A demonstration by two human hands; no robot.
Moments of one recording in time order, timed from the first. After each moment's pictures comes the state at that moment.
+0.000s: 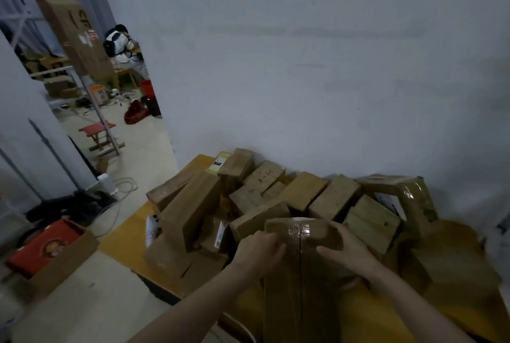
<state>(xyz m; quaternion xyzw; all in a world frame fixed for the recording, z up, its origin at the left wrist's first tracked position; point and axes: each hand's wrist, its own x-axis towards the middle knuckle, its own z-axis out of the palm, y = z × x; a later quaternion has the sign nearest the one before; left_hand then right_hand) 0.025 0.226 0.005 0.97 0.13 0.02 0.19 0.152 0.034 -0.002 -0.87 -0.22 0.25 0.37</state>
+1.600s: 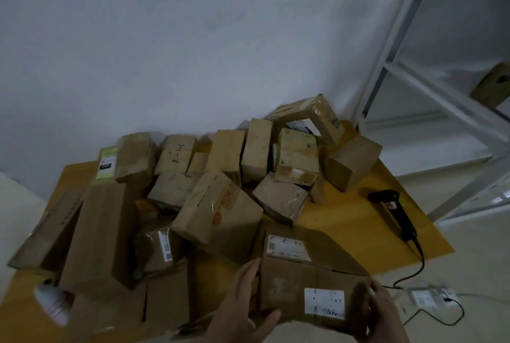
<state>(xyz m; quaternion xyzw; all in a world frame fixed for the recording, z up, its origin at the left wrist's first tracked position) -0.049 0.264 -0.058 0.88 -0.14 -0.19 0.41 -0.067 0.018 -0.029 -0.52 0.43 0.07 0.74</state>
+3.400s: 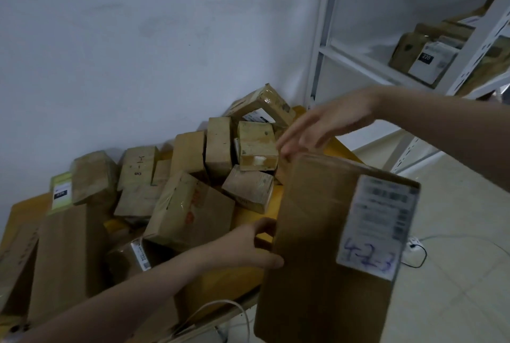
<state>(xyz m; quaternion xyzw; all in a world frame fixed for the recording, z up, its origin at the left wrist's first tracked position) 0.020 0.221 0.019 0.77 -0.23 -0.45 0.40 0.090 -0.039 0.174 -0.84 -0.14 0.40 0.35</state>
